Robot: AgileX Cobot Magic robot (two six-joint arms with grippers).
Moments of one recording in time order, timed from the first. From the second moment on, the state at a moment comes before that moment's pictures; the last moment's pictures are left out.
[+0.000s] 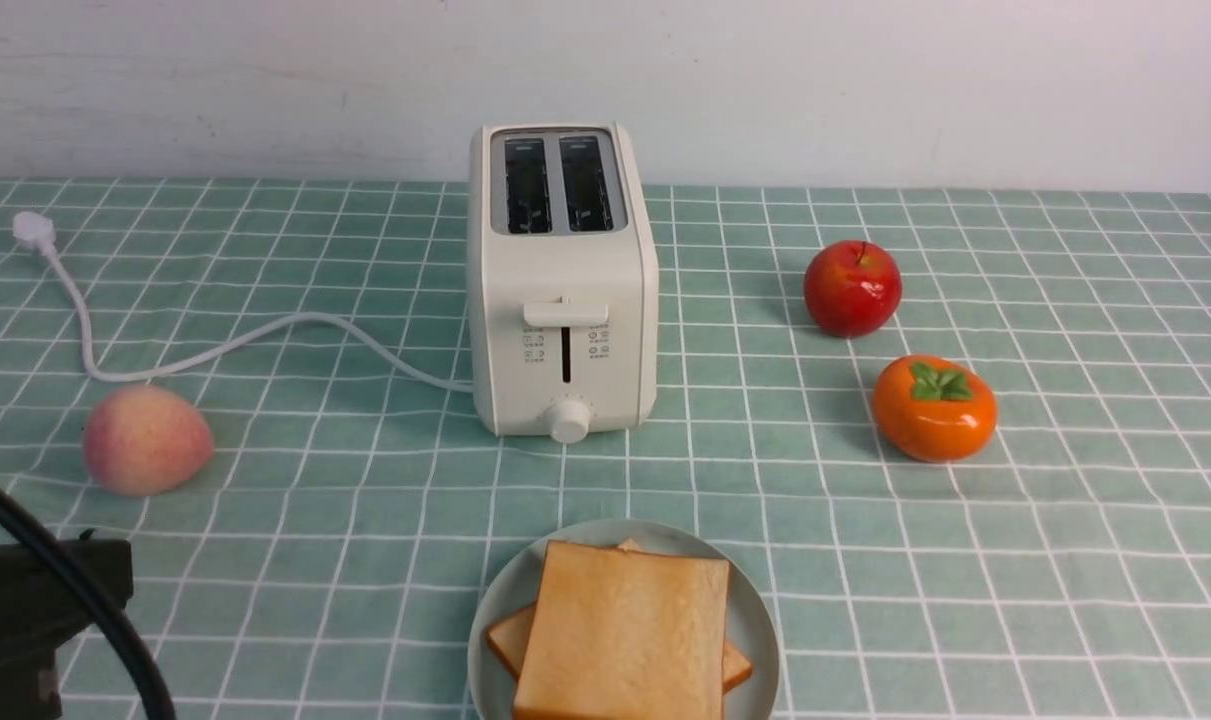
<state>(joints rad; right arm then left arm) 0.40 0.90 -1.40 -0.06 1.12 0.14 -0.26 0.56 -0.66 -0.31 0.69 -0.07</state>
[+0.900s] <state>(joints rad) 0.40 -0.01 -0.41 -0.69 0.36 0.83 -0.26 0.31 -0.42 -0.40 0.46 0.00</state>
